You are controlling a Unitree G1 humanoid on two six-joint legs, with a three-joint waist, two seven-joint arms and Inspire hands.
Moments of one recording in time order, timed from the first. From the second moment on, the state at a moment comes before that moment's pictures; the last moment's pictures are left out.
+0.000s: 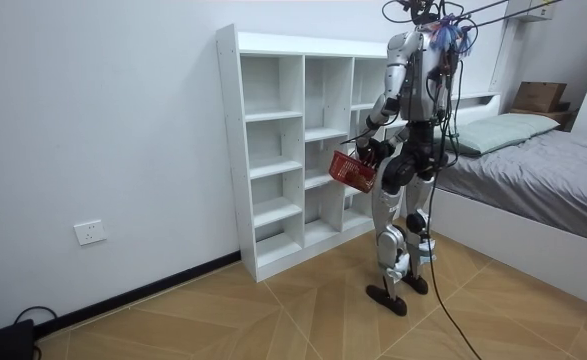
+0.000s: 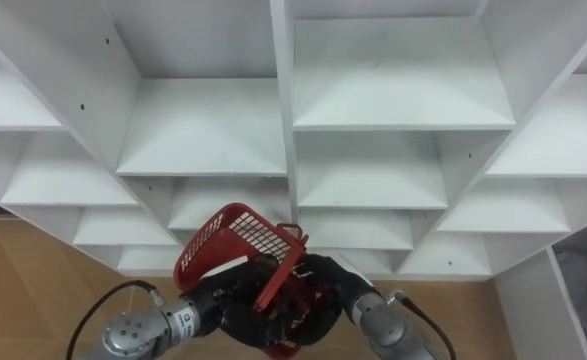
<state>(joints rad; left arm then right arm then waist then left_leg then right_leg) -0.04 0.24 -0.46 0.51 -0.06 -0.08 -0.44 -0.17 -0.23 0.45 0.85 -0.17 -0.11 0.11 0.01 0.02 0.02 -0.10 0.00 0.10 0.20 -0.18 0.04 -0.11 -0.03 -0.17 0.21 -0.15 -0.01</state>
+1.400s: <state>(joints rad) 0.04 0.22 -0.32 0.56 -0.09 -0.07 -0.31 -0.06 -0.24 0.42 0.64 -0.21 -0.11 0.16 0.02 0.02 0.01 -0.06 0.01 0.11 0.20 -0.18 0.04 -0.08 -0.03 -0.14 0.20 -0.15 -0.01</state>
